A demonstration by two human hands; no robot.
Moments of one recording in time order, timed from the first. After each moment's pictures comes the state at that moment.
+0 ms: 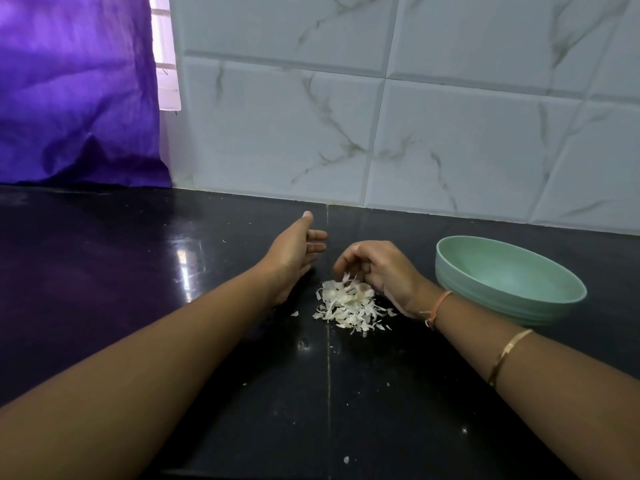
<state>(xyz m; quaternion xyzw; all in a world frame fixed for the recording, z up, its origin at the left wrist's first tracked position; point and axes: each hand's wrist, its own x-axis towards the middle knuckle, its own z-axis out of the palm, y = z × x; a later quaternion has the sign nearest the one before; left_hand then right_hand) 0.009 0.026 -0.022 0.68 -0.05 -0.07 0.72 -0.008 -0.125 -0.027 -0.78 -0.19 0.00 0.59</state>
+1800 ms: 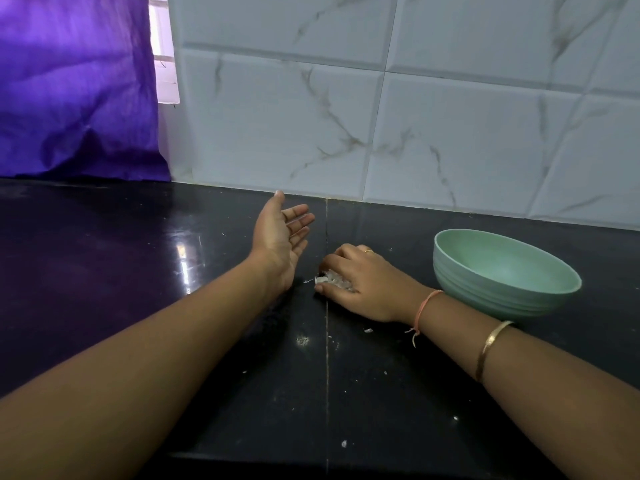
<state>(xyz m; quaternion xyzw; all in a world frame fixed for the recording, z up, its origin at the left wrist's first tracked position) 0.002 0.026 -0.013 0.52 0.02 0.02 0.86 -0.018 -0.120 -0.037 -0.95 -0.28 -0.11 0.07</state>
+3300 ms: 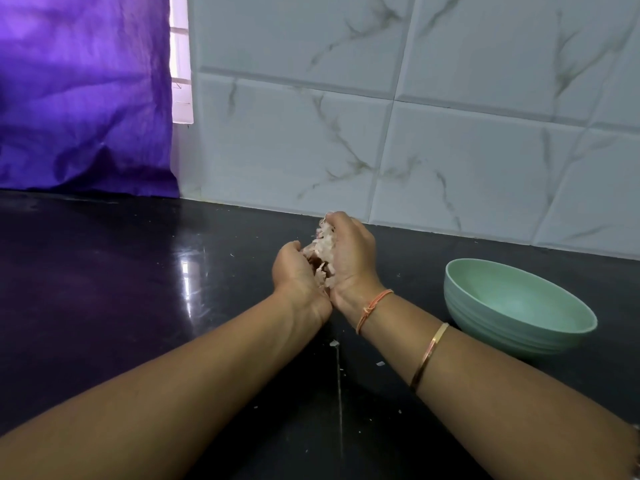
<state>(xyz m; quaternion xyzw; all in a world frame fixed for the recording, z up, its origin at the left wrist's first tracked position) -0.016 0.009 -0.004 0.30 0.11 -0.03 0.95 -0.003 -0.034 0.007 -0.51 0.00 -0.10 0.86</state>
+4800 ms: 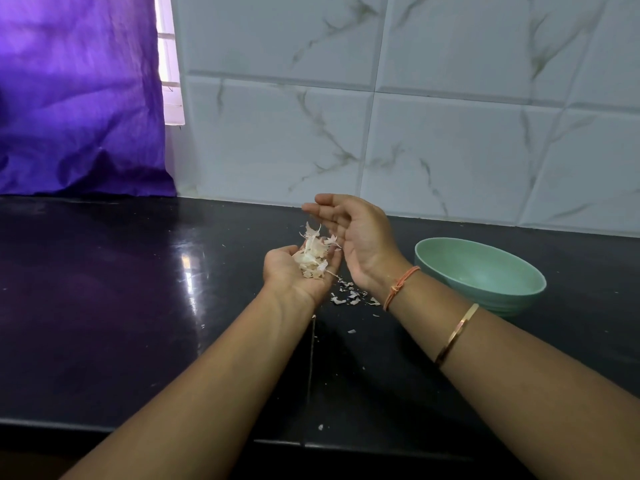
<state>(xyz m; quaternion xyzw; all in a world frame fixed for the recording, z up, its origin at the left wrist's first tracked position) -0.051 -0.005 0.001 0.18 0.11 -0.10 0.97 -0.040 -0.085 0.026 -0.61 -0.10 -0.09 0.78</state>
